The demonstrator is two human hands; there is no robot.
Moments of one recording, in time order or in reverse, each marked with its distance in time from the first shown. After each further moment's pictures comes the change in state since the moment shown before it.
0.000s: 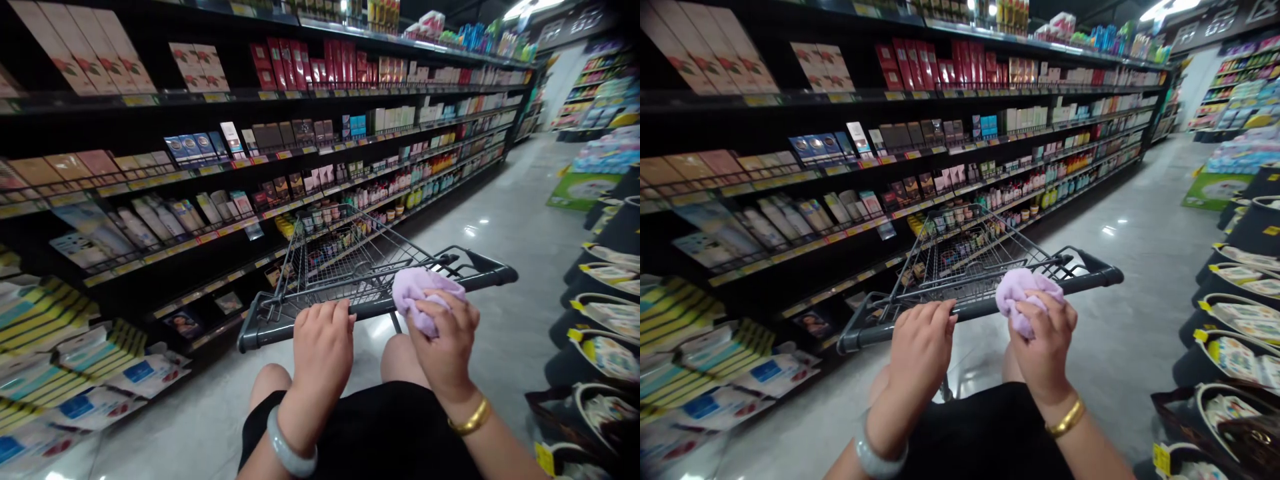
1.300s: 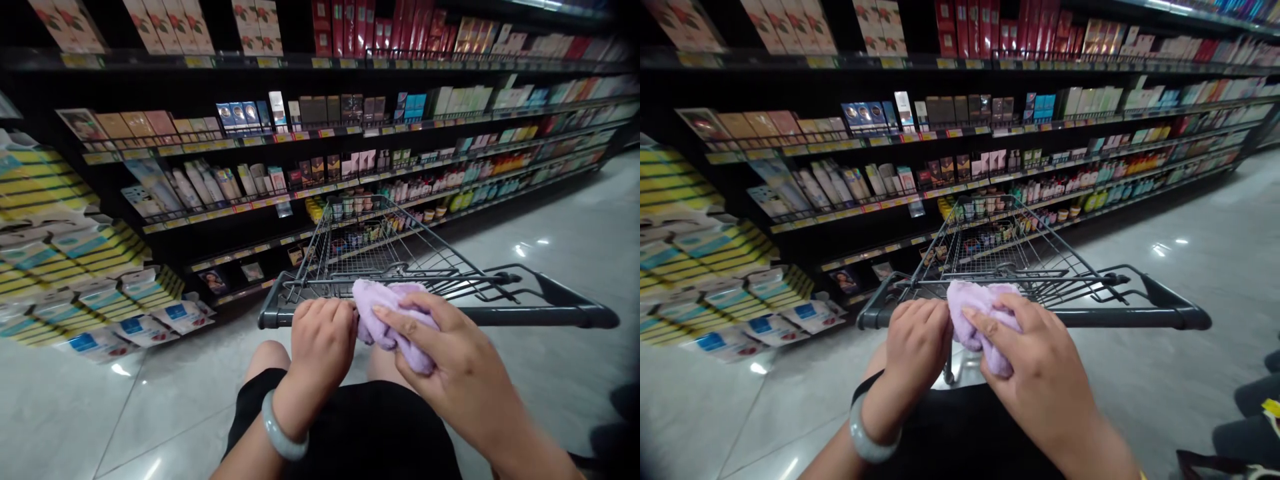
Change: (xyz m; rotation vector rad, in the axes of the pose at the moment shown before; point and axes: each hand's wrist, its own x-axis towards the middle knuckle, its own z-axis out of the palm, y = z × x) left_hand -0.012 -0.018 -0.004 -0.014 0.079 -0.070; right_hand 0.059 -0.042 -0.015 0.232 -0.624 -0.272
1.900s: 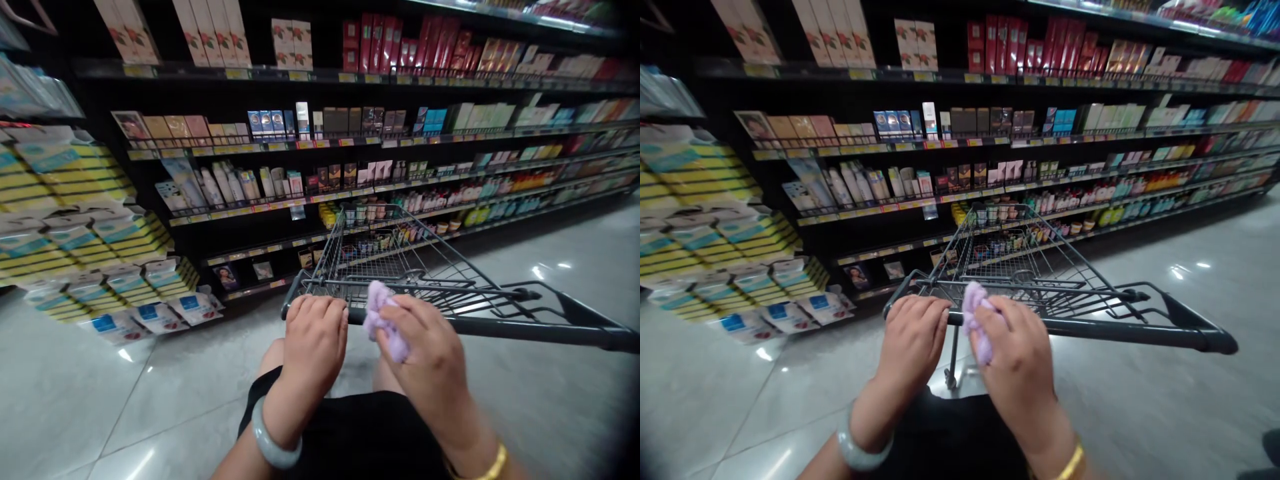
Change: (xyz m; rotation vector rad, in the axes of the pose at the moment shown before) left_hand -0.017 -0.026 -0.026 -0.010 -0.042 -0.176; right_hand 0.014 -0.024 0.050 -0.014 0.231 -0.025
